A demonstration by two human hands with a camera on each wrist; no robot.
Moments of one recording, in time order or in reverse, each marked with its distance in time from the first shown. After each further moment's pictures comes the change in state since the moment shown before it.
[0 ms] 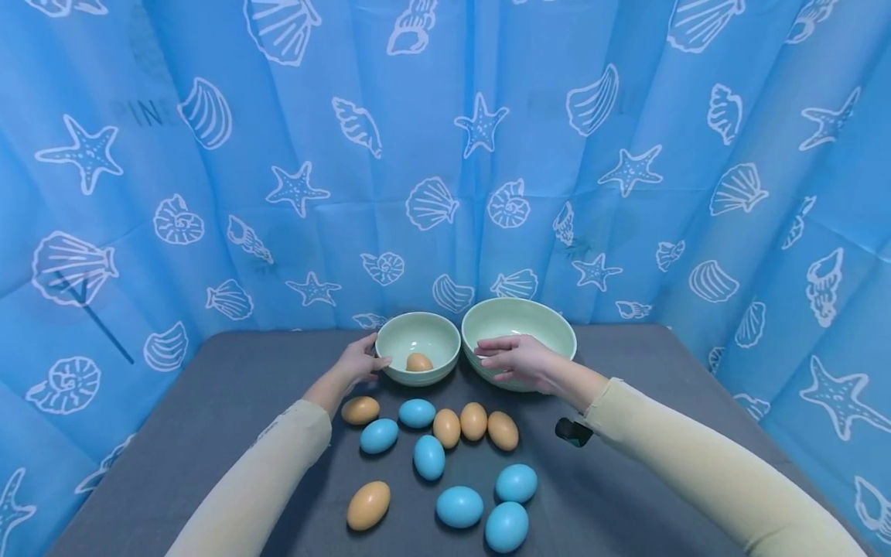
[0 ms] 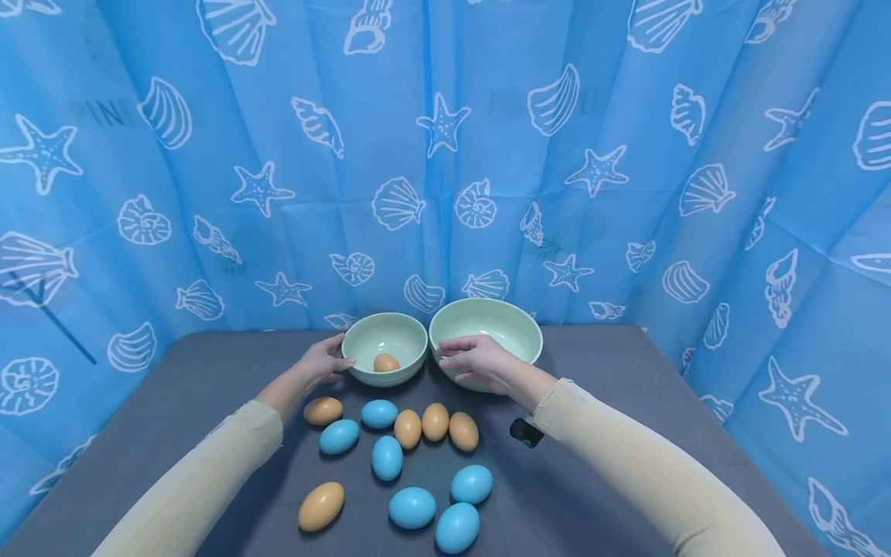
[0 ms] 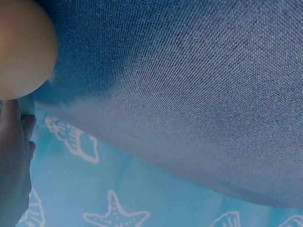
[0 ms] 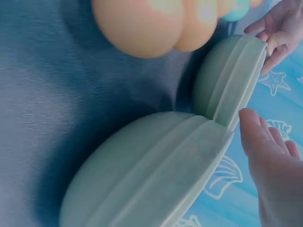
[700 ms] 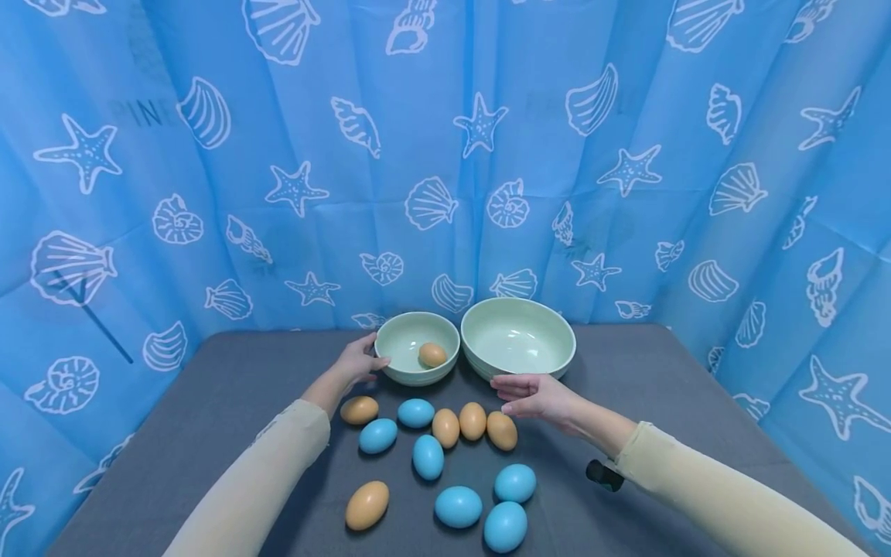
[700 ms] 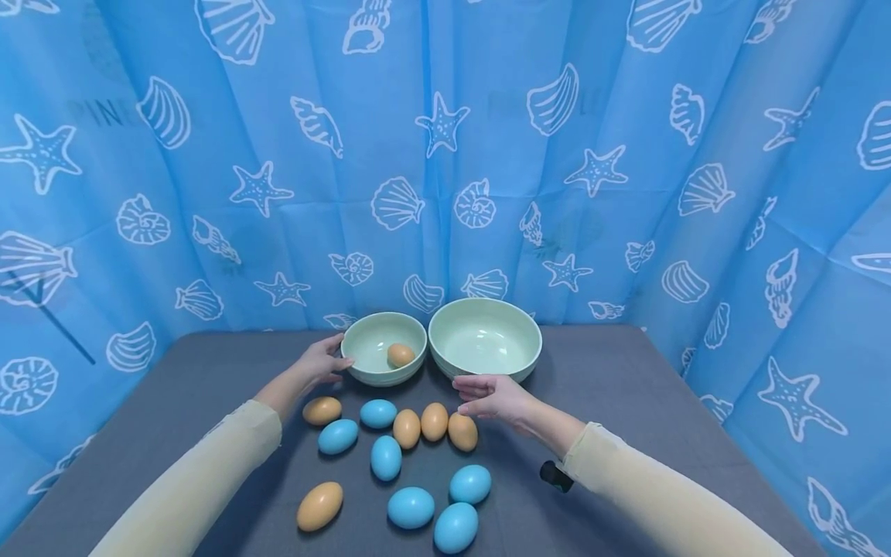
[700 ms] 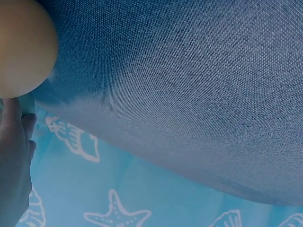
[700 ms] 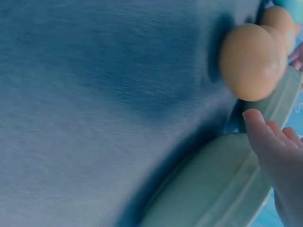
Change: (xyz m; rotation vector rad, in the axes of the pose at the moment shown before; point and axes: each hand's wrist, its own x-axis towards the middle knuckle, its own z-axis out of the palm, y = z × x) left_hand 0.000 0.000 0.000 0.019 0.003 0.018; right_hand -0.034 0.054 -0.011 -0.002 -0.127 -0.094
